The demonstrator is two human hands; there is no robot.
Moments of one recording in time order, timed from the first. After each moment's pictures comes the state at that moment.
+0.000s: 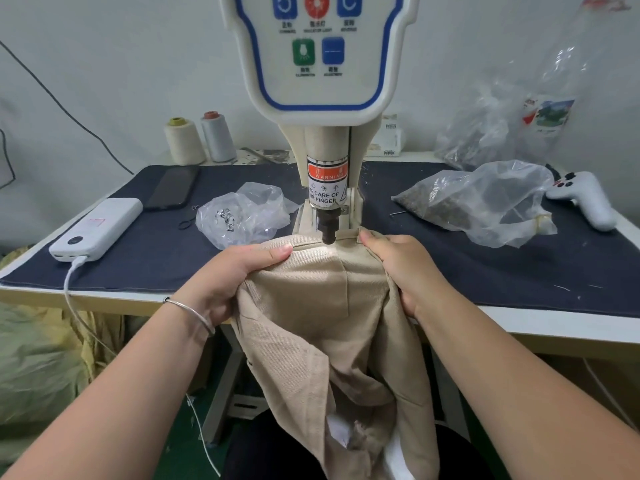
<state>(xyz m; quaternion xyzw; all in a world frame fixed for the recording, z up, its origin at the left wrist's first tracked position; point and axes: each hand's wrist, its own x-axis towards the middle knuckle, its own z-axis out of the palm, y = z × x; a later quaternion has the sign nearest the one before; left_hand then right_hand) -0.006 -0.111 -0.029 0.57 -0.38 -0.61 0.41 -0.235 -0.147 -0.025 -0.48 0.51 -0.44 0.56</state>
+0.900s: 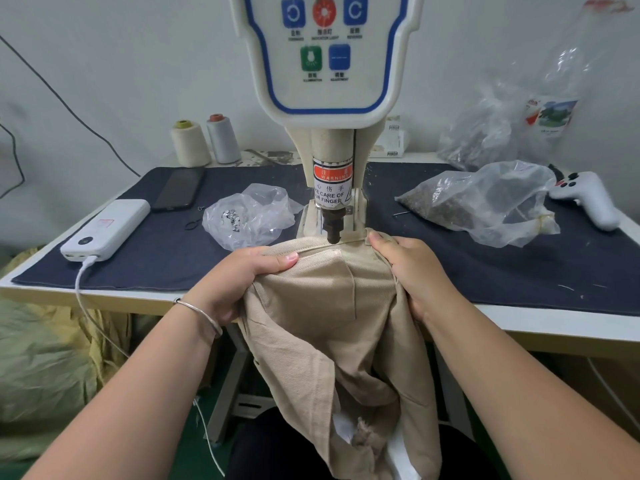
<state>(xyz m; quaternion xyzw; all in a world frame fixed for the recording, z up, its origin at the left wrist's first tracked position) -0.006 -0.105 -0.027 0.57 -0.41 -0.59 0.40 -0.241 -0.144 -0.029 -0.49 0.49 -0.45 0.56</state>
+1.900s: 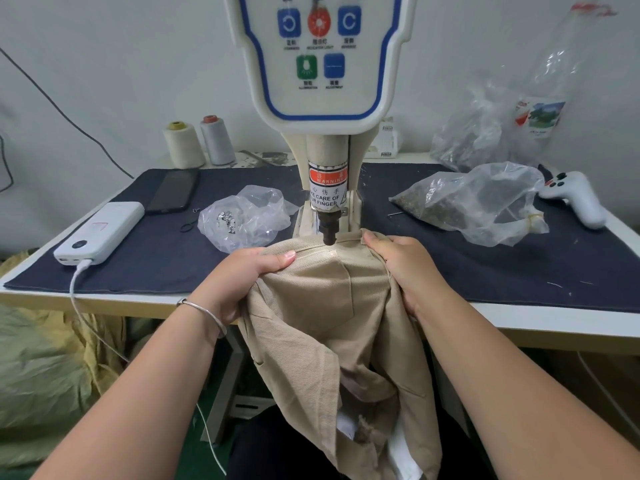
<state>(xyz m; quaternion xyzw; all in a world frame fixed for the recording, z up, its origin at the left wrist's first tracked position) -0.011 -0.113 -0.030 0.59 -0.38 -0.58 0.41 -0.240 -0.146 -0.025 -0.47 0.51 -0.45 0.56</state>
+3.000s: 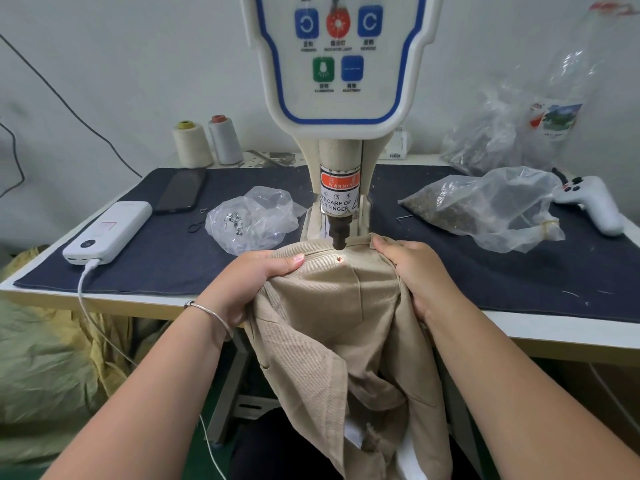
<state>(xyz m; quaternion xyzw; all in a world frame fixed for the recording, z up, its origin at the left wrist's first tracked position) -0.008 -0.116 -0.033 0.59 -0.39 -0.58 0.40 -0.239 -0.153 -0.029 -0.44 0.52 -0.46 0.57</state>
